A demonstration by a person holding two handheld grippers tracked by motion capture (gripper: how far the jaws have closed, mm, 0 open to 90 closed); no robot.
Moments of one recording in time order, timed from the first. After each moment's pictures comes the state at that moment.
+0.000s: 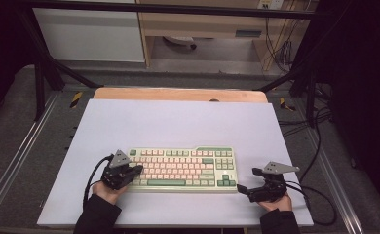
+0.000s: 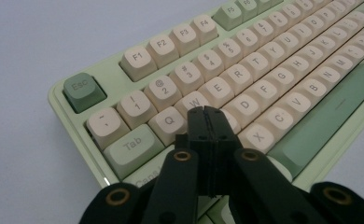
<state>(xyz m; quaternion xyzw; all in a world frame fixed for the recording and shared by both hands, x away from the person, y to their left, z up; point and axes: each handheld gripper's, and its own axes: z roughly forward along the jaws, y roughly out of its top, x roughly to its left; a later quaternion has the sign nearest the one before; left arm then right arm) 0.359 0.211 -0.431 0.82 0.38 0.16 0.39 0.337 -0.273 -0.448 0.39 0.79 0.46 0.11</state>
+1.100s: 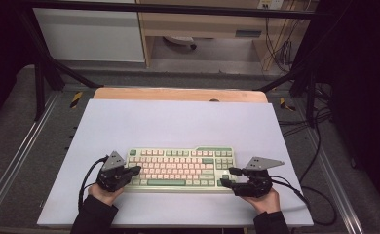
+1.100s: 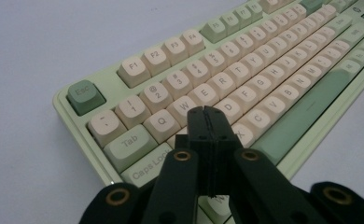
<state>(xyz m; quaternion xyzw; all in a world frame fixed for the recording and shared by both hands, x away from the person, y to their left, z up) 0.349 0.220 -0.424 0.81 0.37 0.15 0.42 0.335 -0.220 -0.413 0.34 0.81 0.47 0.08</state>
